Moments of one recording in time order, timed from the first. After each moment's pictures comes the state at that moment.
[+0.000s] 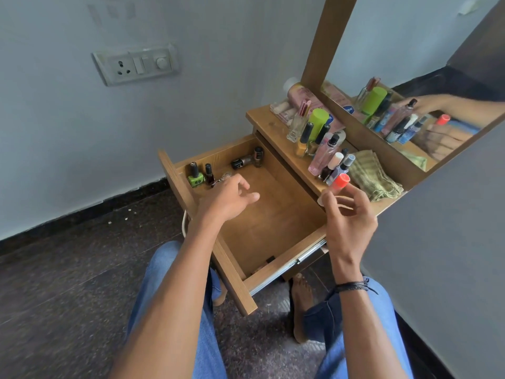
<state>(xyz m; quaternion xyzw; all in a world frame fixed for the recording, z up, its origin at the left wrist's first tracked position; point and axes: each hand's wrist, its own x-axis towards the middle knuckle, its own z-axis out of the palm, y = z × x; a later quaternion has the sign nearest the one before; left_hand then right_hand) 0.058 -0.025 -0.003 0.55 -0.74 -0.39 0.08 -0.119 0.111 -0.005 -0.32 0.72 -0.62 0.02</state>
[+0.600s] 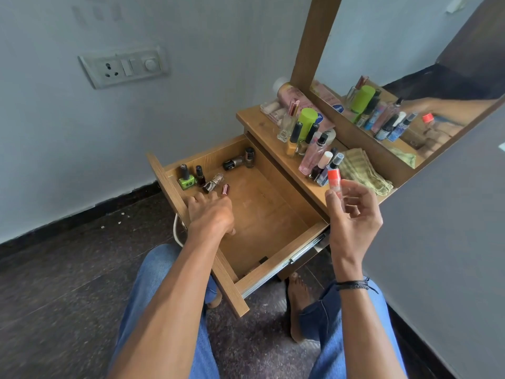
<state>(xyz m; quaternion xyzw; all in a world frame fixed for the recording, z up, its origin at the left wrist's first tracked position) 0.045 -0.021 -0.019 0.57 -0.77 -0.14 -0.24 -0.132 0.121 -0.002 -0.32 0.68 -0.66 0.01</state>
